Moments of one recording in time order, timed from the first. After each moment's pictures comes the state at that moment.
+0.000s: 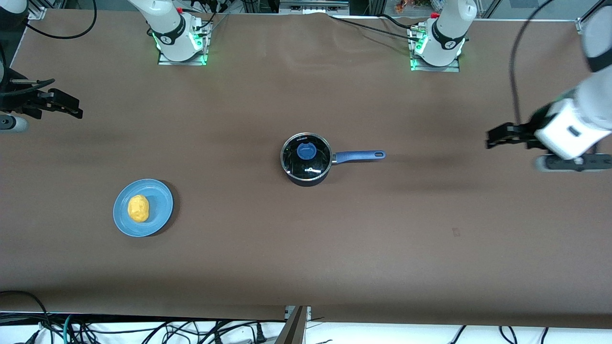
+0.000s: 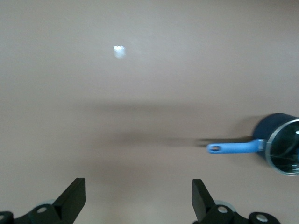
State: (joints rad) left arm -0.14 0.23 0.01 -1.40 -0.09 1.50 -0.22; right arm -0.02 0.01 -0.03 -1.65 -0.03 1.56 -0.08
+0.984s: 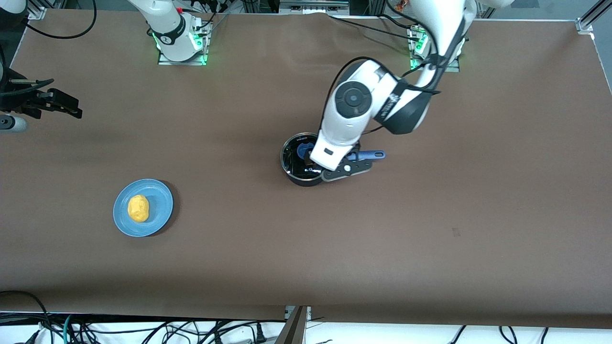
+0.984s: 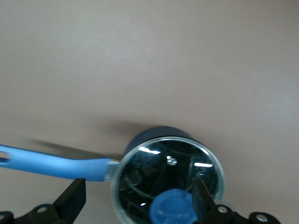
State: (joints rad) left arm -0.67 0.60 0.00 -1.42 -0.11 2.06 -0.95; right arm -0.02 0.01 -0.03 -1.65 -0.03 1.56 -0.08
